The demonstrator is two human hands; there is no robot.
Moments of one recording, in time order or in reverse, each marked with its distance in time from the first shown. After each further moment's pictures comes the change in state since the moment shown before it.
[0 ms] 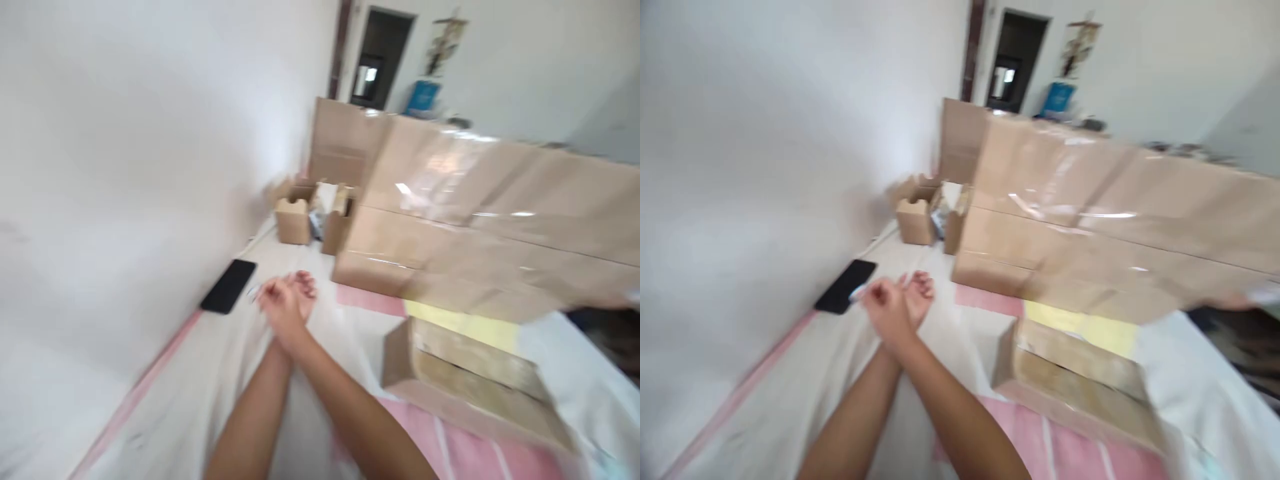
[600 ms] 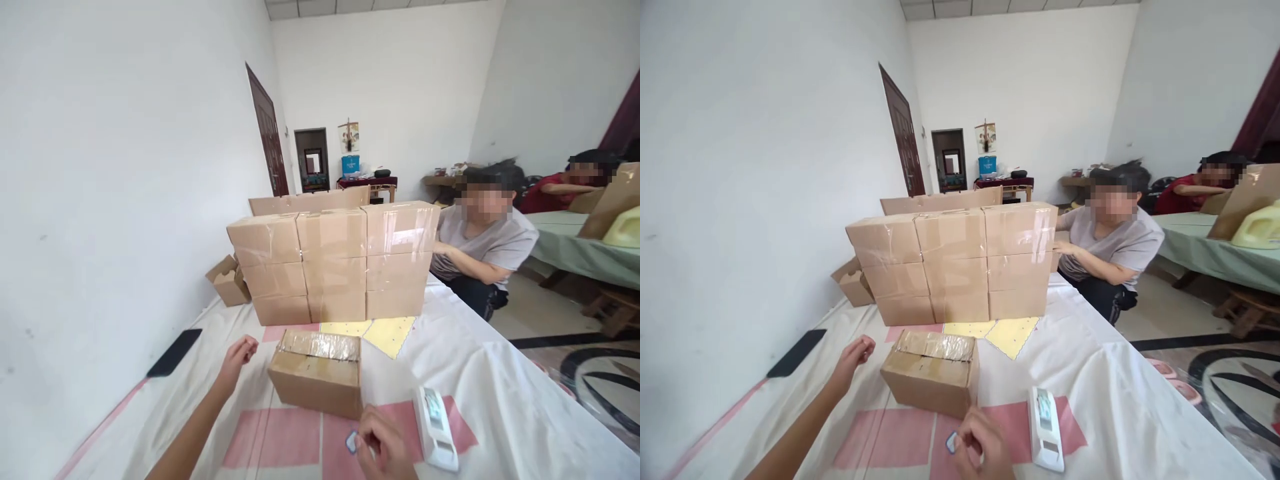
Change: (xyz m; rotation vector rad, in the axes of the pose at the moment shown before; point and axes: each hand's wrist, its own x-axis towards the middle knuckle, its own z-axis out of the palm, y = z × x) left_hand -0.116 -0.082 0.090 1.208 -0.038 0.349; right_hand -0.344 0.021 -0.335 -0.197 0.437 -0.401
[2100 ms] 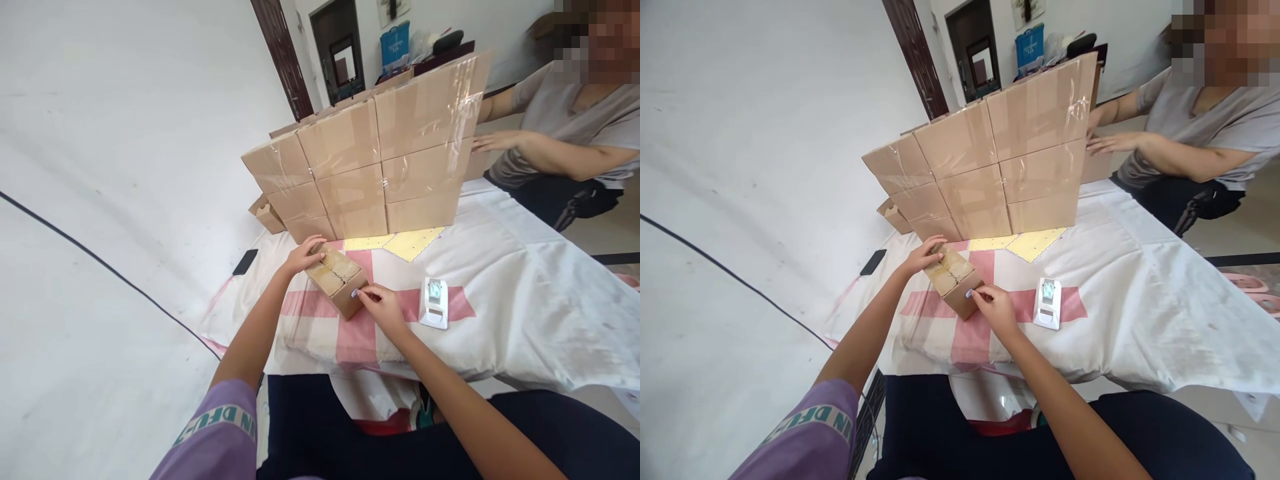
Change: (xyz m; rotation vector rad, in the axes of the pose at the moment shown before) left_hand -0.028 0.046 0.075 0.898 -0.555 0.318; right_hand -0.018 0.042 -0.003 0.228 -0.063 0.438
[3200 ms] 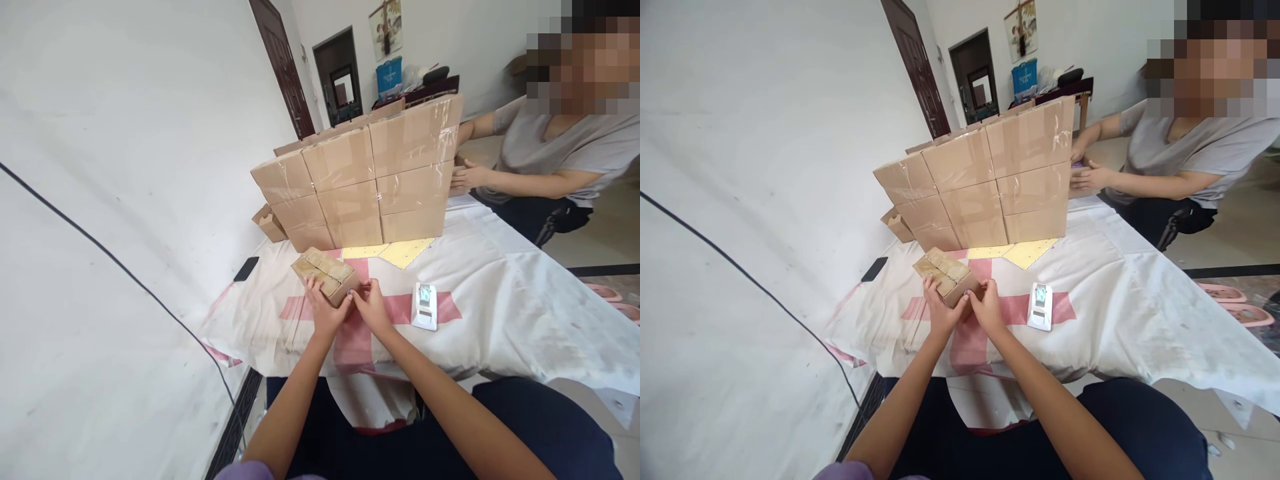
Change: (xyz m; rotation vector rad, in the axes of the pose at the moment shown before) left_hand -0.092 0.098 0.143 0.057 0.894 -0.064; right_hand 0.008 0.015 0.025 0.001 0.150 0.018
